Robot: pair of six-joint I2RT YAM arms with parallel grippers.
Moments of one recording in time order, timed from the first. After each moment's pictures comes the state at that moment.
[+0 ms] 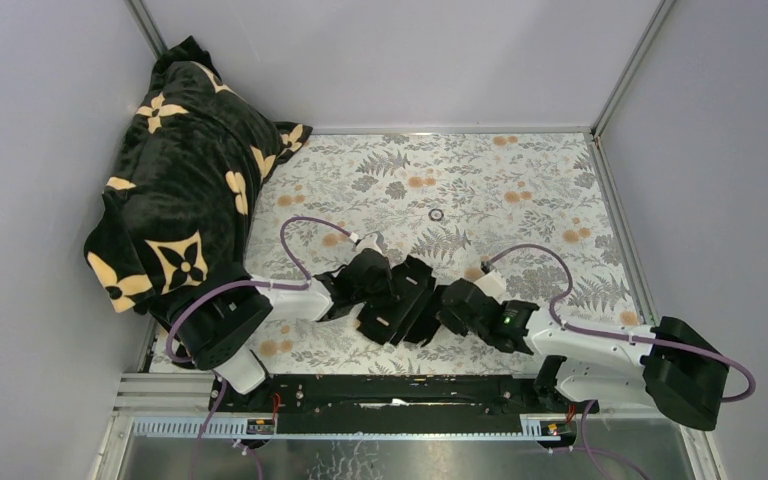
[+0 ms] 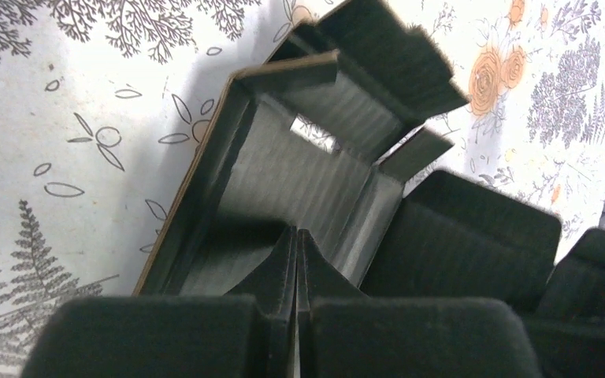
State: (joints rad) left arm -0.85 1.62 0.62 0.27 -0.03 -0.97; right arm 1.03 1.12 0.44 -0.21 0.37 1.54
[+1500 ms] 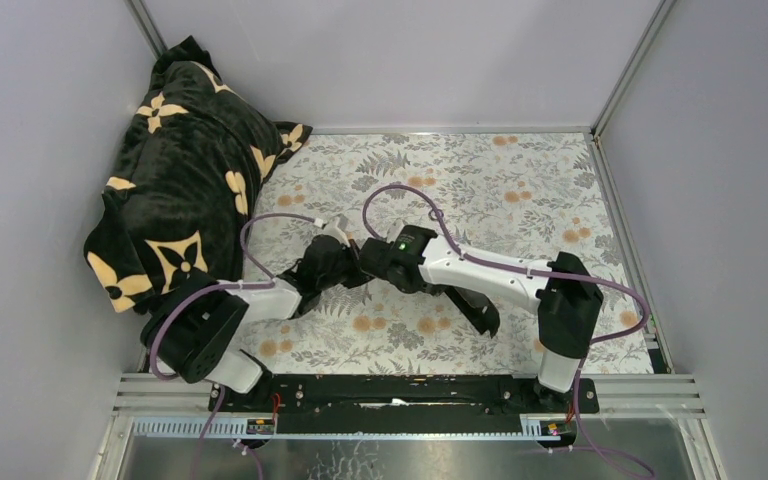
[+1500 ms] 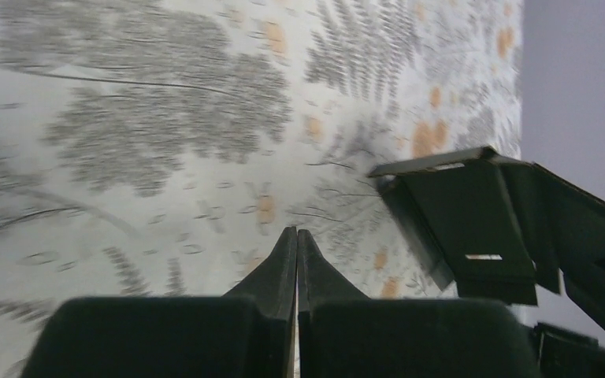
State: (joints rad) left arm -0.56 1.47 0.46 0.47 0.19 -0.88; right arm 1.08 1.79 1.50 -1.37 0.71 0.36
